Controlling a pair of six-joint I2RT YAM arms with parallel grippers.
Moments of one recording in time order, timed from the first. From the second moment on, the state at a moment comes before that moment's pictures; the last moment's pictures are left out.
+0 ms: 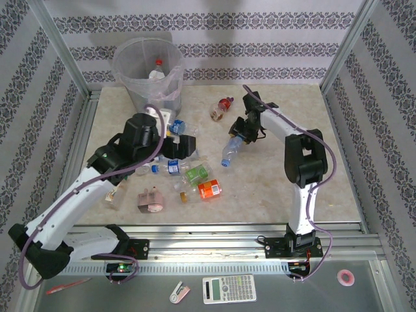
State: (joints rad) left arm -0.63 1.14 1.25 -0.66 0.04 -0.37; right arm 0.26 2.04 1.60 -0.76 -0.30 0.74
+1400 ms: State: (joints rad) left arm -0.73 1.60 1.47 -0.42 0.46 -0.39; right arm 0.32 1.46 1.49 -0.78 -0.41 0.85
